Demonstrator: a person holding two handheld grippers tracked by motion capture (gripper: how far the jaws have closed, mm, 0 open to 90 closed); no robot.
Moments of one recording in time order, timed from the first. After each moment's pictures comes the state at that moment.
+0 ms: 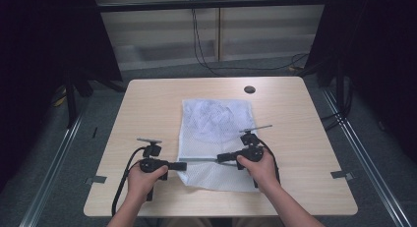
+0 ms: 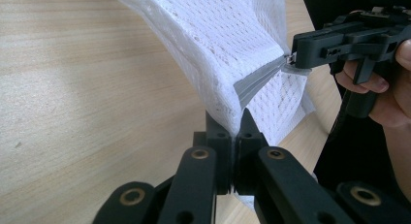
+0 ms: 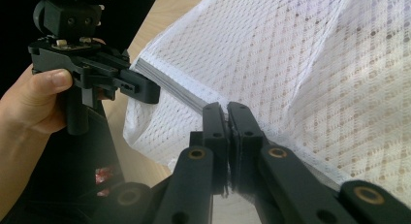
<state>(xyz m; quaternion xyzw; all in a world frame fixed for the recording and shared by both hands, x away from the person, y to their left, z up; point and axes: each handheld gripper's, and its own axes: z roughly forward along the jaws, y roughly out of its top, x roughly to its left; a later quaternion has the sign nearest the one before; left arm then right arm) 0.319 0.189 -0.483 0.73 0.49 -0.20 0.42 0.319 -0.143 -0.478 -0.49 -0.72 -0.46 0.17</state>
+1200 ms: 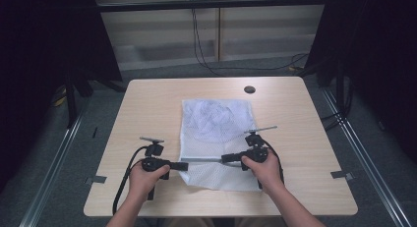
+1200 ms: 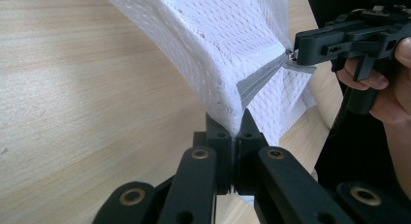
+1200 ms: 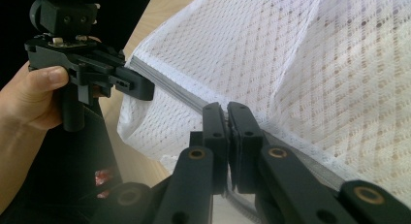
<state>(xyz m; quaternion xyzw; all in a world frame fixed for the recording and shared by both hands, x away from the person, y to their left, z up) 0.322 0.184 -0.482 0.74 0.49 -0.20 0.41 0.316 -0.156 -0.481 -0.50 -0.72 -0.46 0.17</state>
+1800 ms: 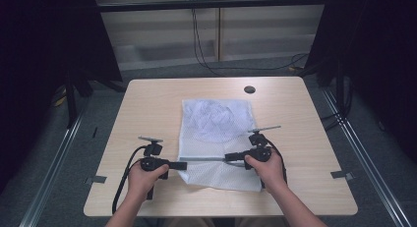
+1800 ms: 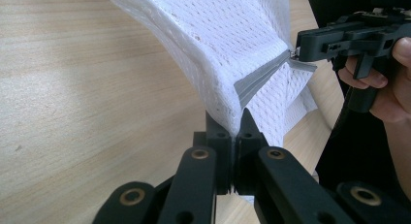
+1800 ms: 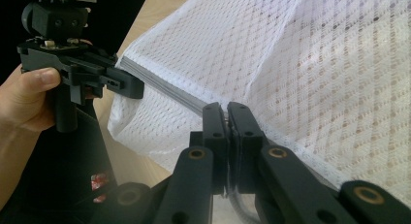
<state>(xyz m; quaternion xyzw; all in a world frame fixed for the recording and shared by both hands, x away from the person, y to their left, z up) 0.322 0.187 -0.481 0.74 0.50 -0.20 0.42 0.317 -0.165 -0.481 -0.51 -0.71 -0.46 0.16</state>
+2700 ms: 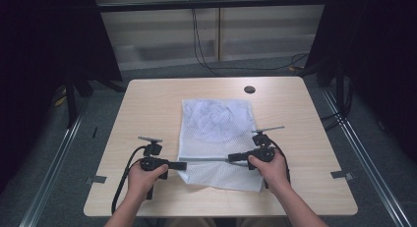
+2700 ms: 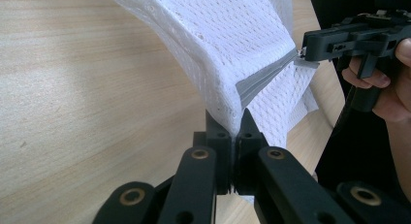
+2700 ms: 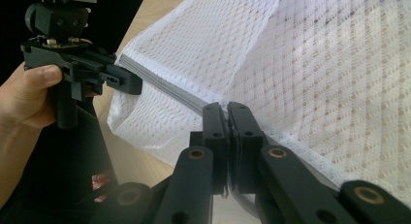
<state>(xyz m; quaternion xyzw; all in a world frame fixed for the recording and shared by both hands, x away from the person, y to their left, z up) 0.323 0.188 -0.482 0.73 0.50 -0.20 0.41 0.314 -0.175 -0.481 -0.52 -0.71 -0.45 0.16</state>
